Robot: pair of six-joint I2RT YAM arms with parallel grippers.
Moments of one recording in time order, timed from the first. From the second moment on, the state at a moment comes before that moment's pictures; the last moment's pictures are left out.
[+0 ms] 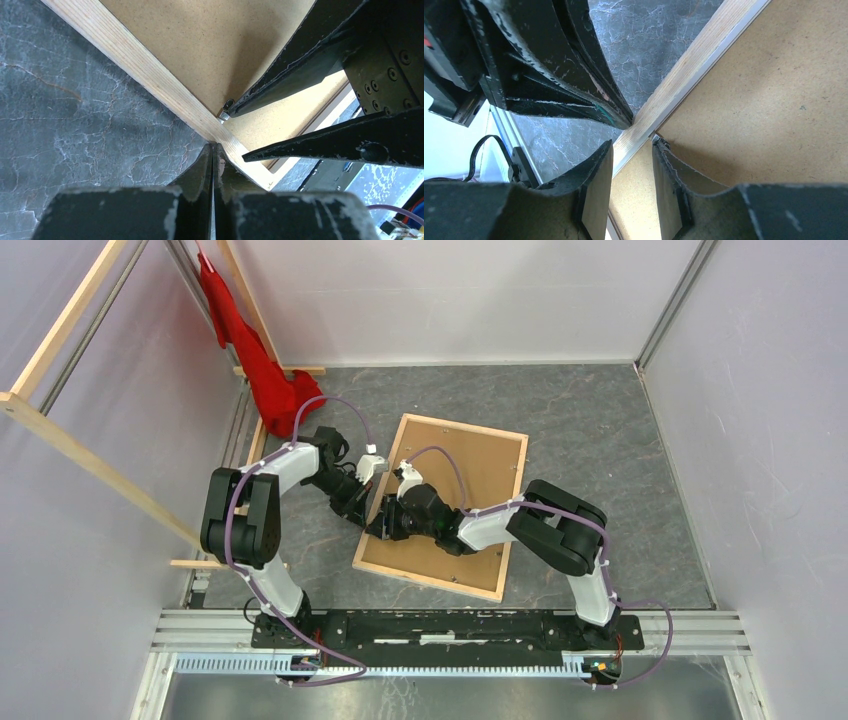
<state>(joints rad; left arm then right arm) -0.17 1.74 1.04 -0.88 0.60 0.67 1.03 2.02 0.99 0.58 -0.05 0.84</state>
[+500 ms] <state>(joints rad) -0.16 1.73 1.07 -0.93 0.51 0.73 0.89 1.71 0.77 0.57 -0.06 0.82</state>
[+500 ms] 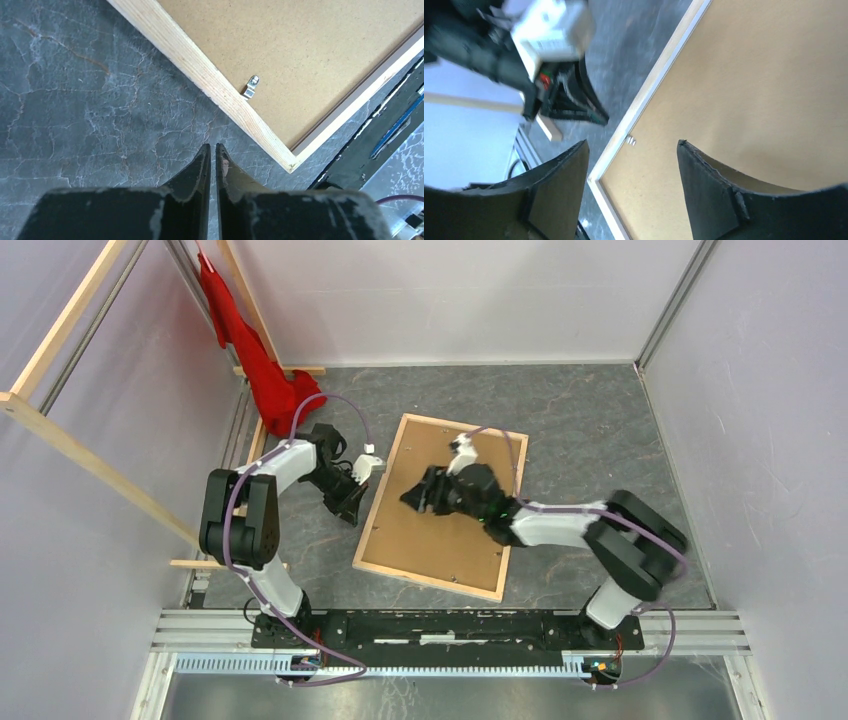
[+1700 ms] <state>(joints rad) -0.61 1.70 0.97 -0.90 0.35 0.65 0.29 1.88 1.03 0.23 -0.15 0.60</state>
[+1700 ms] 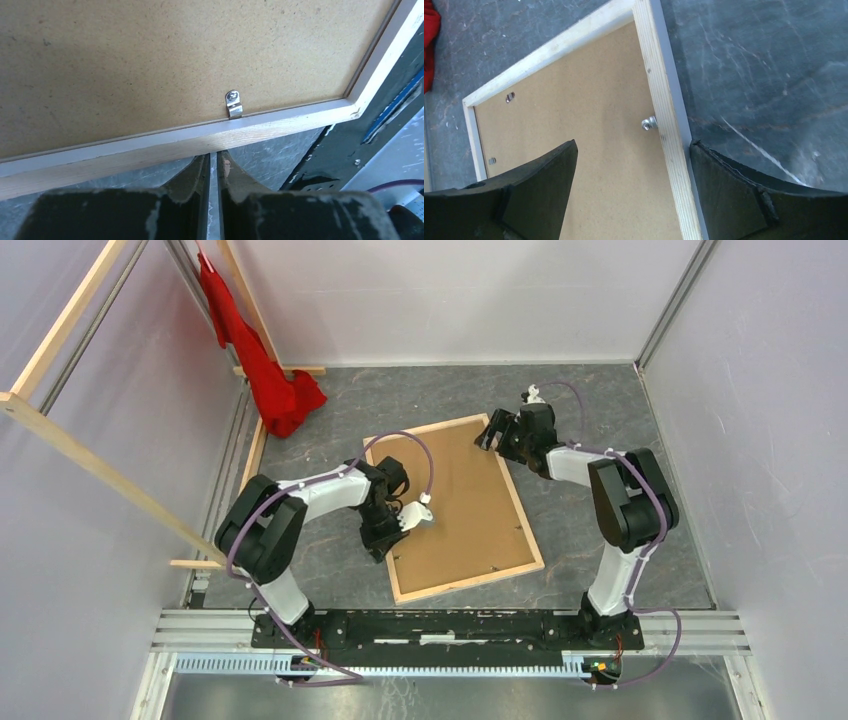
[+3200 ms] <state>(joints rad) -0.21 2.04 1.45 -0.62 0.37 0.35 0.60 2.04 1.16 0.46 -0.29 0.57</state>
